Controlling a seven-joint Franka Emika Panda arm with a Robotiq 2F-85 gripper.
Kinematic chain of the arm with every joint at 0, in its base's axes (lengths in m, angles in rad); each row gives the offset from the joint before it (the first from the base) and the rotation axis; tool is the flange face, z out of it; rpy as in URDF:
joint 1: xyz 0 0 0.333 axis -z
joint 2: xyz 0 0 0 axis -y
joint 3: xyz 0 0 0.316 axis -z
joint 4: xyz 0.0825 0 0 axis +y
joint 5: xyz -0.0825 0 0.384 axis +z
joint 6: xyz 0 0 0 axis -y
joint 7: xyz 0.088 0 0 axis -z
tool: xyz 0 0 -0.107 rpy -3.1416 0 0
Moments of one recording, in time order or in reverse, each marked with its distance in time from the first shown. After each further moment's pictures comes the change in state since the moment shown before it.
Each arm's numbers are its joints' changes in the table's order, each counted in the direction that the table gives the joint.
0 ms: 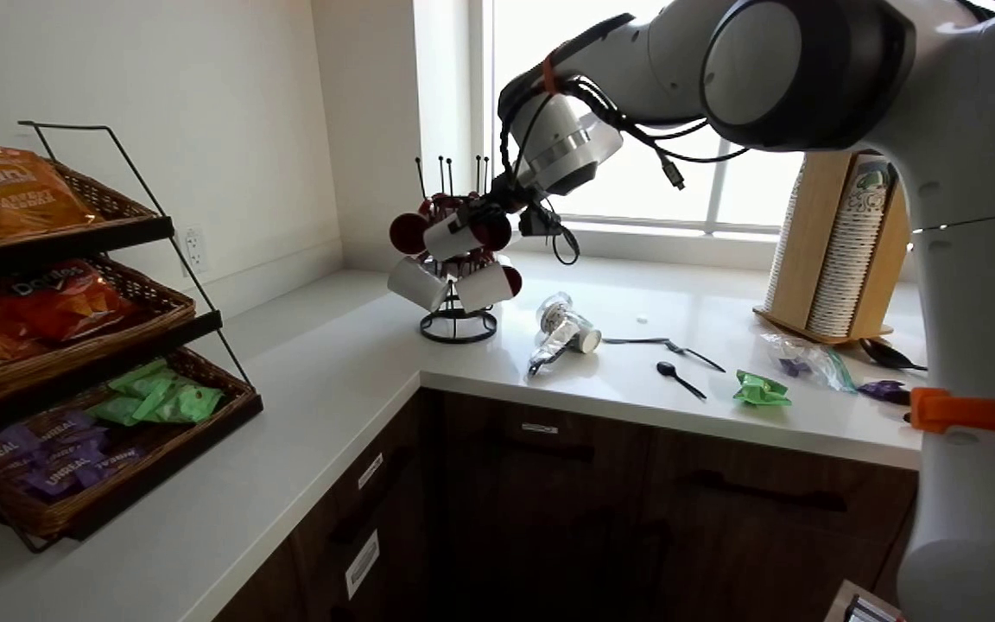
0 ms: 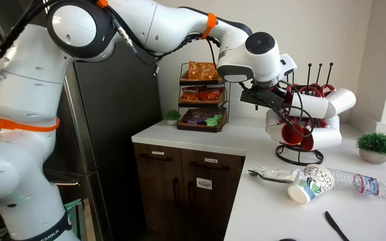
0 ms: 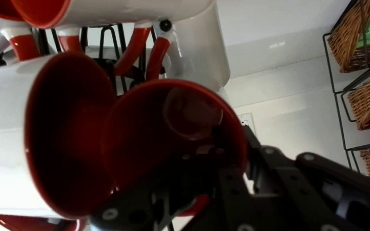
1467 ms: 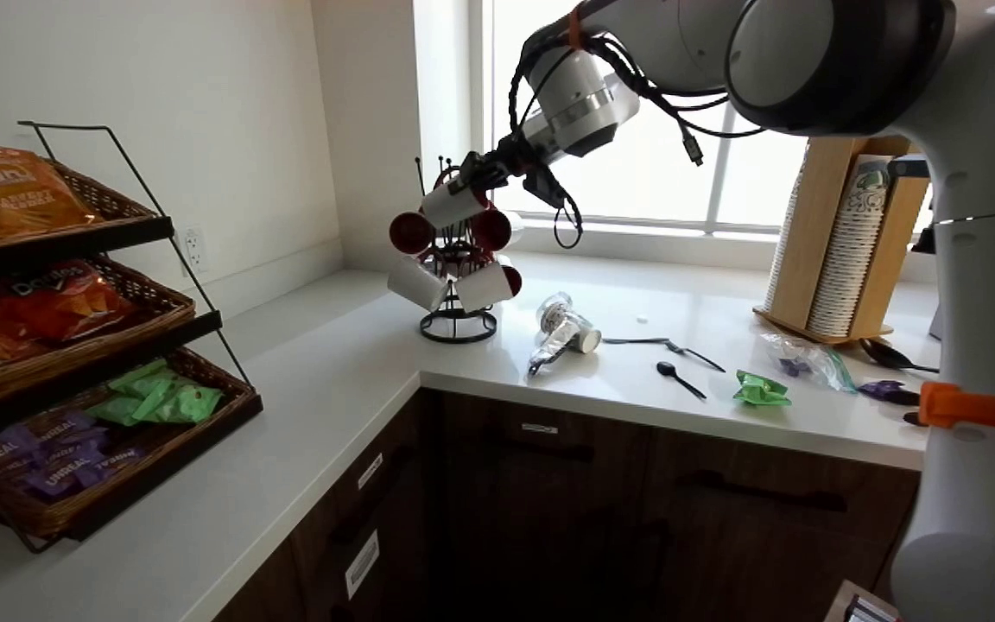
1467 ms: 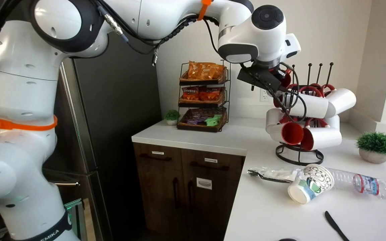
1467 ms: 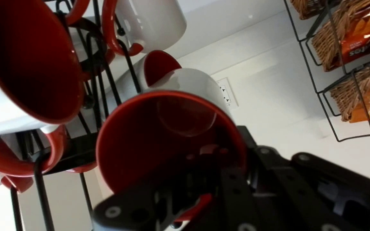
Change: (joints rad) arm 0.035 0.058 0.013 -0.061 0.010 -0.173 0.199
